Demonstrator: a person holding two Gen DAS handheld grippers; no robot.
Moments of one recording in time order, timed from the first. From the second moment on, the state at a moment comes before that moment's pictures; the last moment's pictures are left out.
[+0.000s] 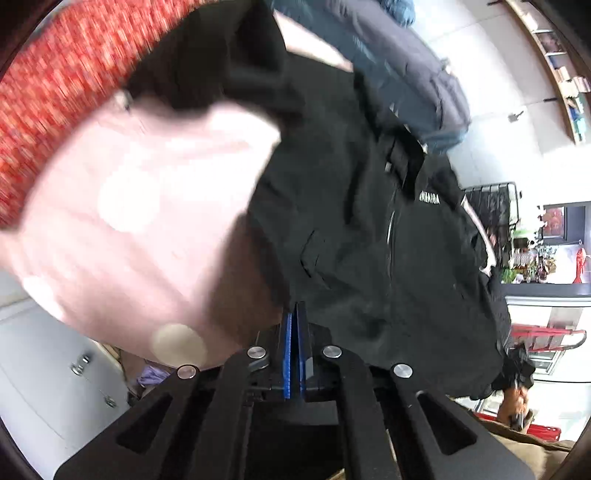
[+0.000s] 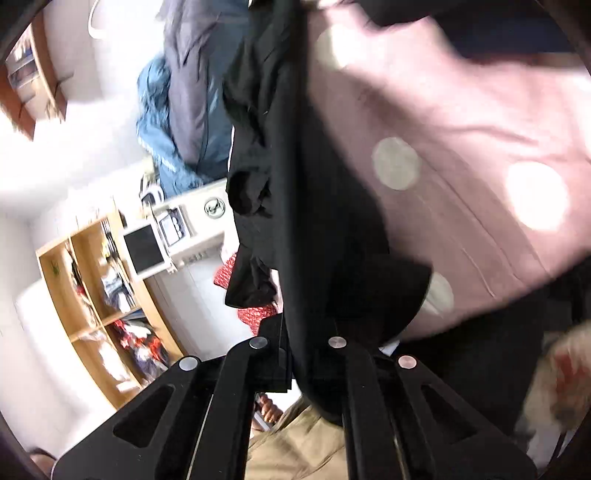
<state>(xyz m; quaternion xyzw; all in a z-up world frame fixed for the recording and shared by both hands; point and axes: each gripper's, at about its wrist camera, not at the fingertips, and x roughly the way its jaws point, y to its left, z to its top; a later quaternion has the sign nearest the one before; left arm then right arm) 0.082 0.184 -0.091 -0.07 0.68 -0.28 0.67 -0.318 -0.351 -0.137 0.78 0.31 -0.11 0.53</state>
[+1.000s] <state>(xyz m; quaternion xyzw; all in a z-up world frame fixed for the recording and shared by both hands) -0.012 0.125 -0.237 0.14 0.74 -0.24 0.61 -0.276 -0.284 -0.244 0.34 0.64 -0.16 0.67</state>
